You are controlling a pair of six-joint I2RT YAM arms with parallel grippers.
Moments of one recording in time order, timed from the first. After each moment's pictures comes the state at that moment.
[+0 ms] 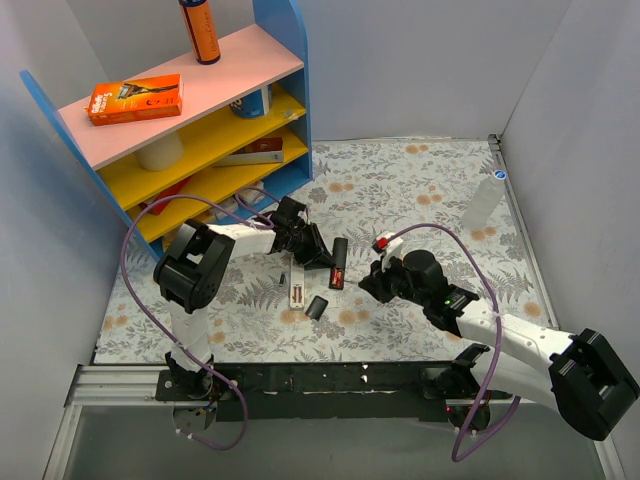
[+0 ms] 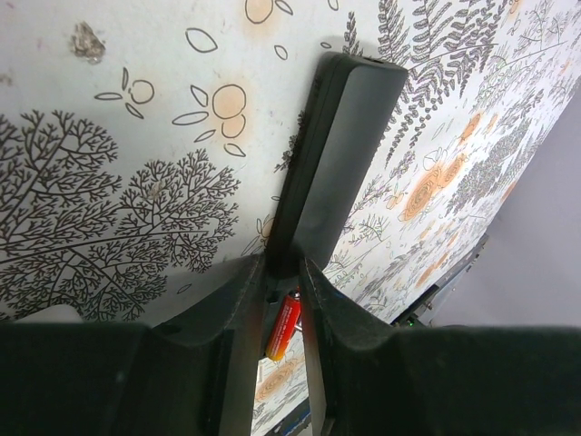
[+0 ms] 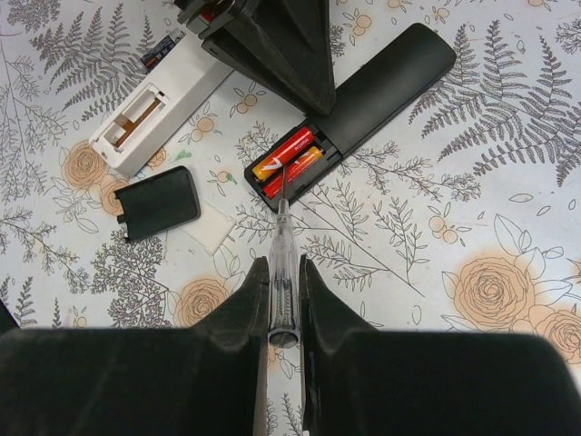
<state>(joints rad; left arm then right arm) -0.55 1.94 1.09 -0.12 0.44 -0.92 0.73 1.03 0.38 0.17 -0.16 0.14</state>
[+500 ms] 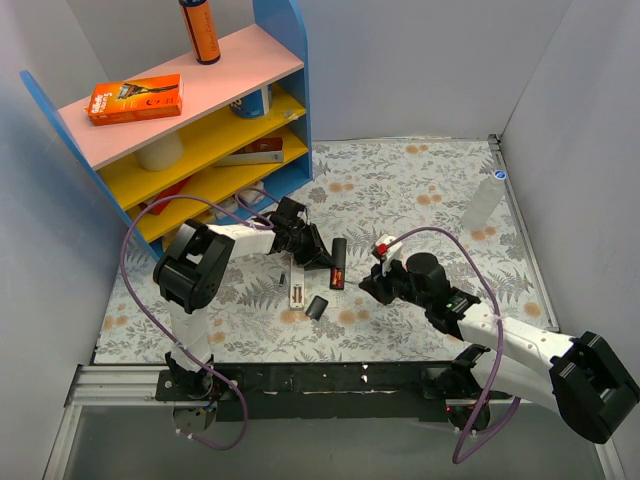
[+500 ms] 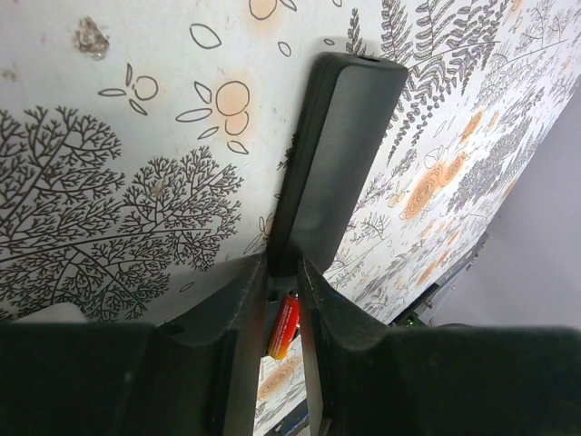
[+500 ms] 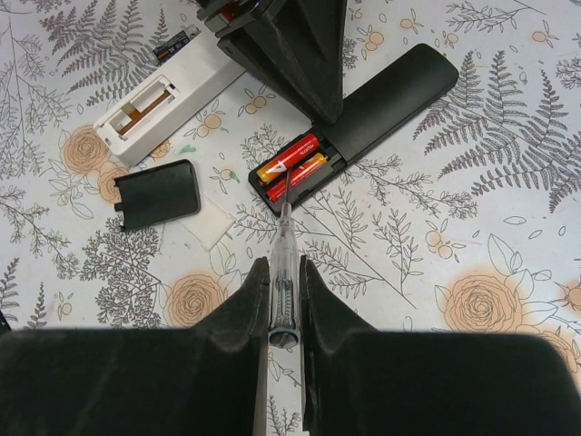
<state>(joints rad) -0.55 1.94 1.09 -0.12 0.44 -0.92 0.73 1.01 0.36 0.21 -0.21 0.06</state>
